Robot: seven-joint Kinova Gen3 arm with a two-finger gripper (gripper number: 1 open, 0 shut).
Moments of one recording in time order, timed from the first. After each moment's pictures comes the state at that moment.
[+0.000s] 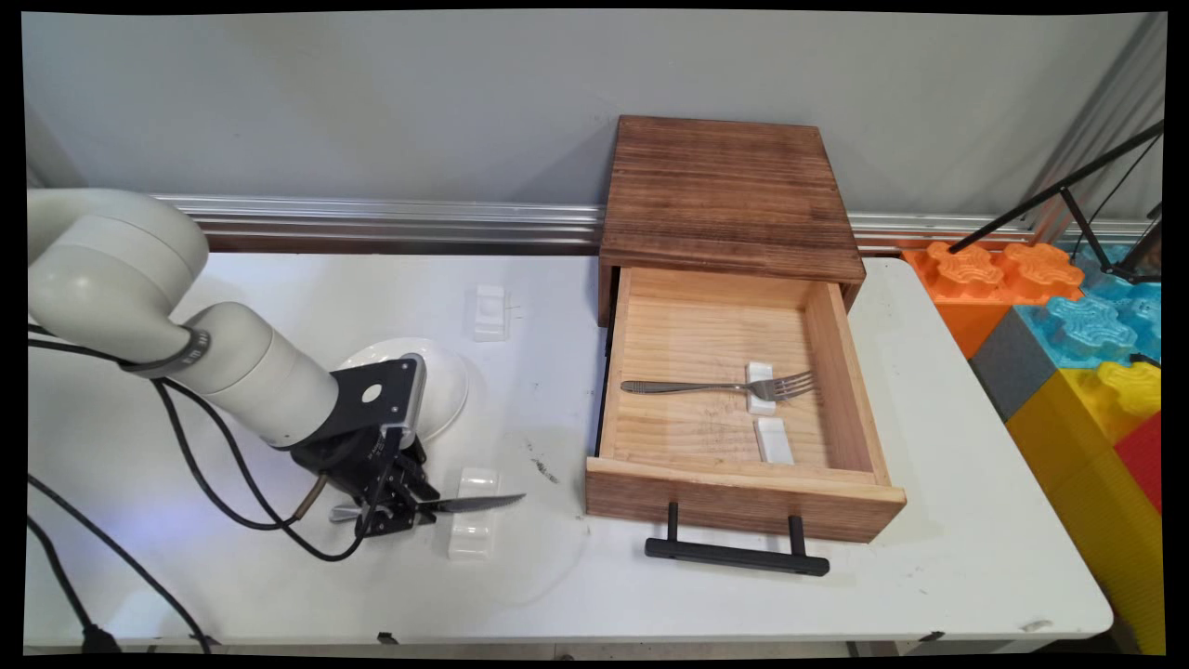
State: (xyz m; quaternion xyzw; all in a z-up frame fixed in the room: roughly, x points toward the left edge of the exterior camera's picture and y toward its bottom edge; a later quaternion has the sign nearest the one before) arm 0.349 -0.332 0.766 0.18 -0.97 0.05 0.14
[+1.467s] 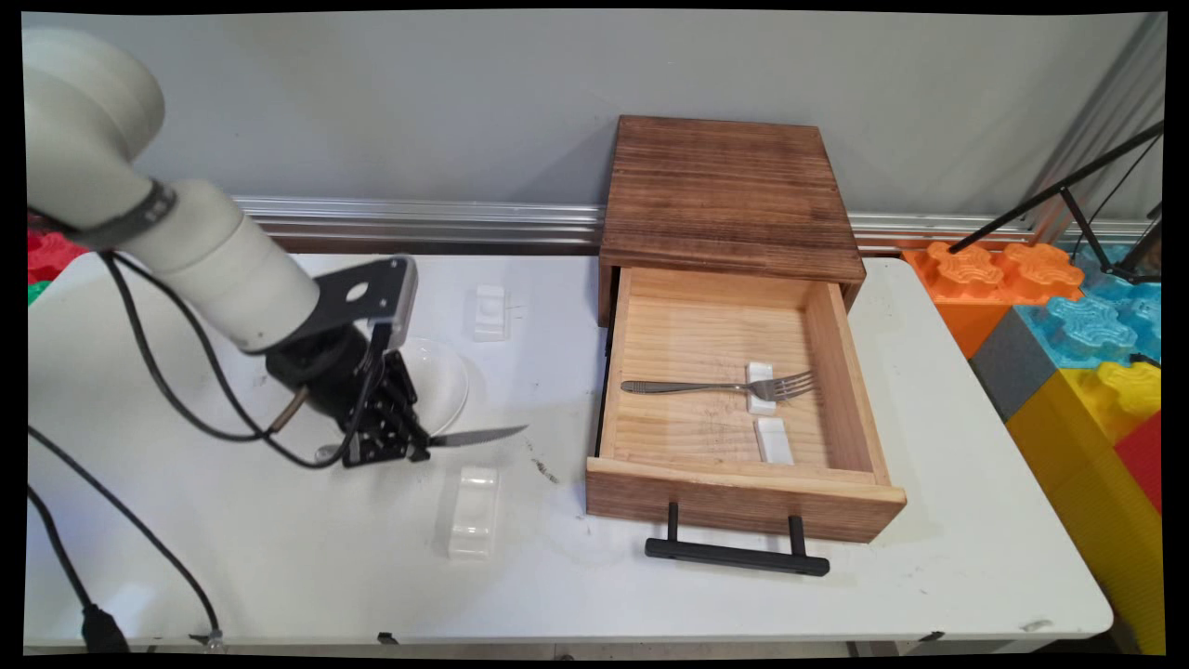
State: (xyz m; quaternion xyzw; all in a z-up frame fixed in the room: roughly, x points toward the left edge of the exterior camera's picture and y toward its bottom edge) arm 0.348 -0.359 0.862 0.20 -0.97 0.03 0.15
